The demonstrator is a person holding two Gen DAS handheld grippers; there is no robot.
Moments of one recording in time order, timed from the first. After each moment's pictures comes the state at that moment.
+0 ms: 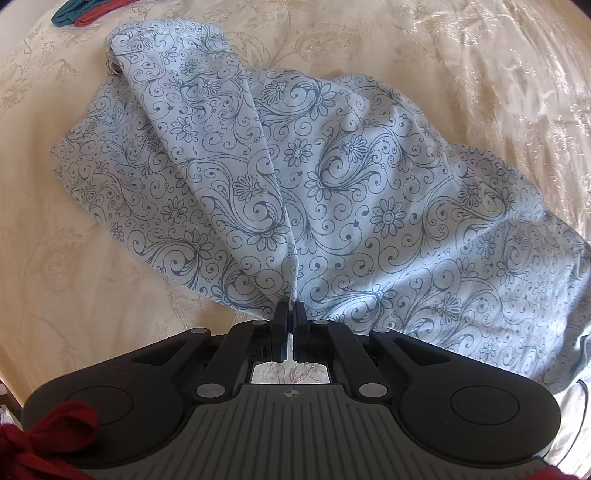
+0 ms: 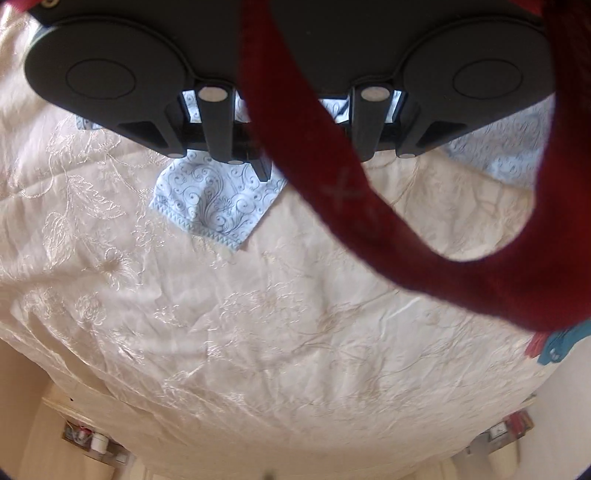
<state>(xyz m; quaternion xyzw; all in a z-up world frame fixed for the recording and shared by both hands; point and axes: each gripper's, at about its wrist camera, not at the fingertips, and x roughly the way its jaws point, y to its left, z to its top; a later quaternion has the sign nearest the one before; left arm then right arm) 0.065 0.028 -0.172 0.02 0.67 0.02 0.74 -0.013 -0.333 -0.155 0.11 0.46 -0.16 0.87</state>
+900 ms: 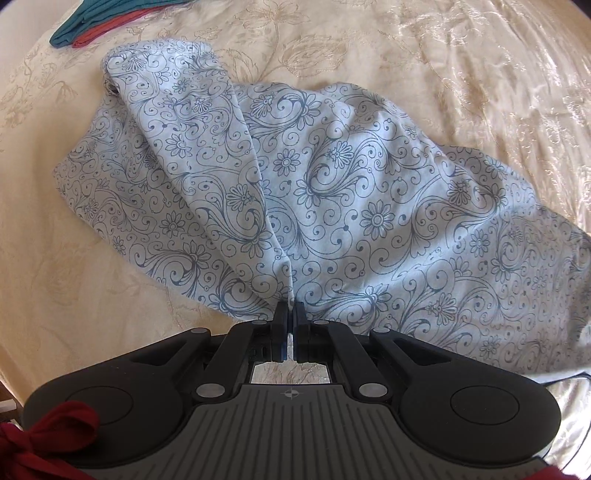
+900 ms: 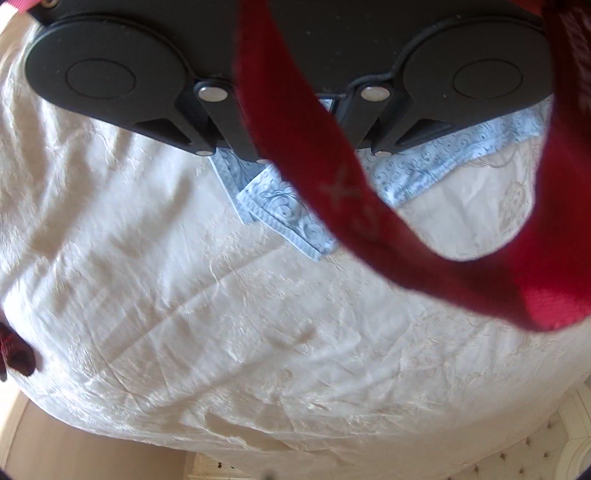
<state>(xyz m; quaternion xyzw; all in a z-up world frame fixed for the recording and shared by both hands) 0.059 0.018 -0.165 0.04 0.65 0.01 0.76 -0.133 -0.412 -0.161 0.22 0.47 -0.32 0.79</state>
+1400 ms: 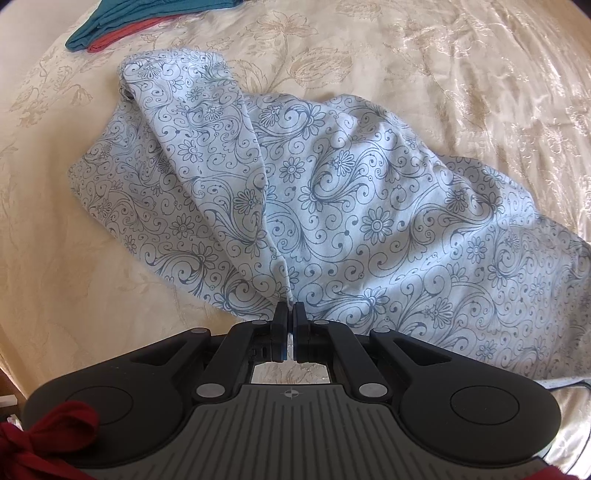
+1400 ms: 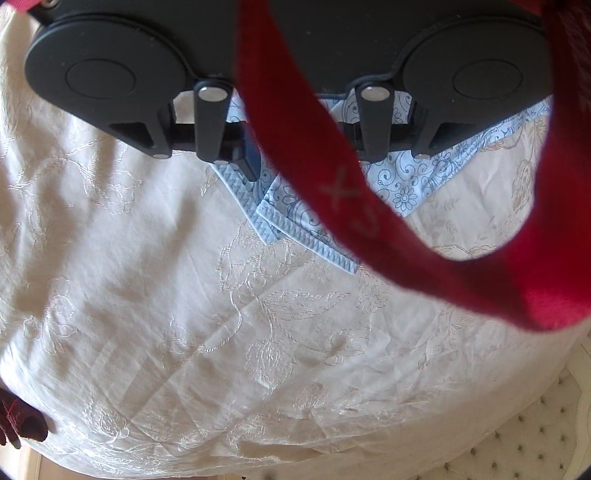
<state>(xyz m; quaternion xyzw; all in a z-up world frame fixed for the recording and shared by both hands) 0.045 0.014 -0.160 0.05 0.64 0.03 0.77 -0.138 -0.433 -0.186 0.29 0.41 -0.30 0.81</state>
